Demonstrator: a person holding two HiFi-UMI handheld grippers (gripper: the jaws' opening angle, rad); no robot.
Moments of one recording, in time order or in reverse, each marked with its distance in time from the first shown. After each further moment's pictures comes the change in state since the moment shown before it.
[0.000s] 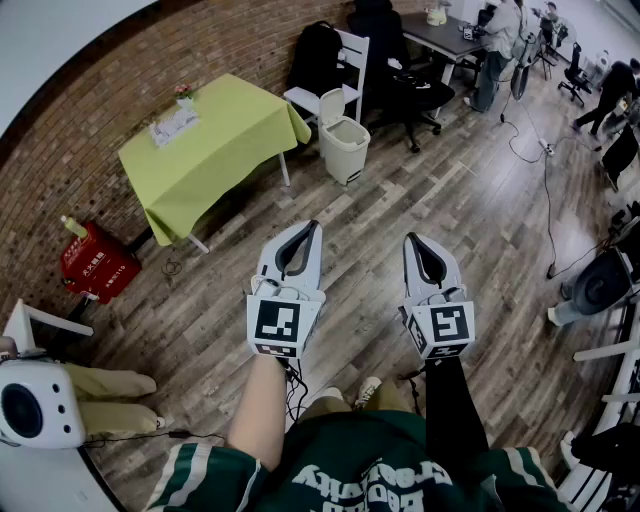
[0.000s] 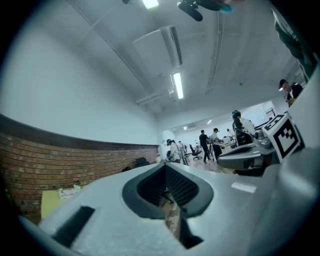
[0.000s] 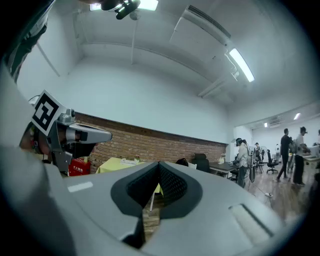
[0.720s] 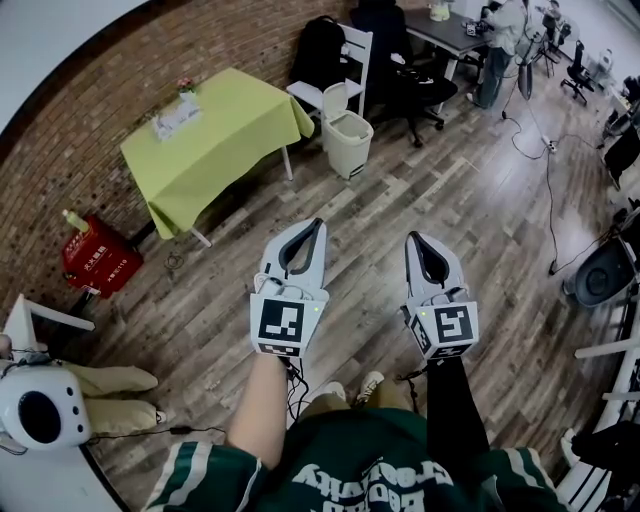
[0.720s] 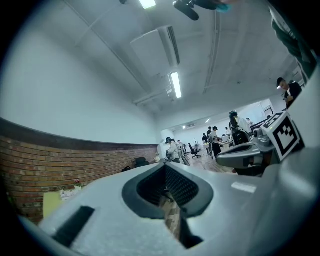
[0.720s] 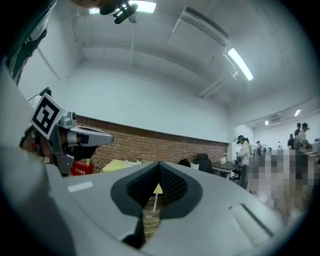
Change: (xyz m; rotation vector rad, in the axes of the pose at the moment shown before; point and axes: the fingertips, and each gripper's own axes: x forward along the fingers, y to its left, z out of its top) left arm -0.014 -0.007 -0.001 0.019 0.005 -0.010; right arm -0.013 0.011 0.000 0.024 -0.018 0.014
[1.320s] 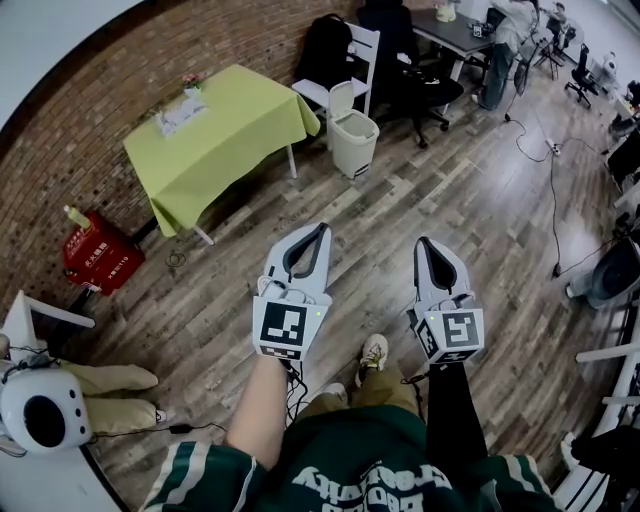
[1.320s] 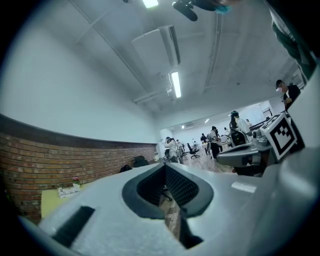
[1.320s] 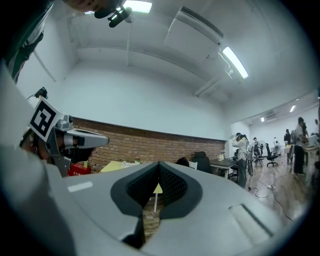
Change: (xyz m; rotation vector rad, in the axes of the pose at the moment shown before) left arm -0.008 0.013 -0.019 -0.012 0.006 -0.016; right arm 0.004 0.007 -0.014 0.038 0.001 -0.031
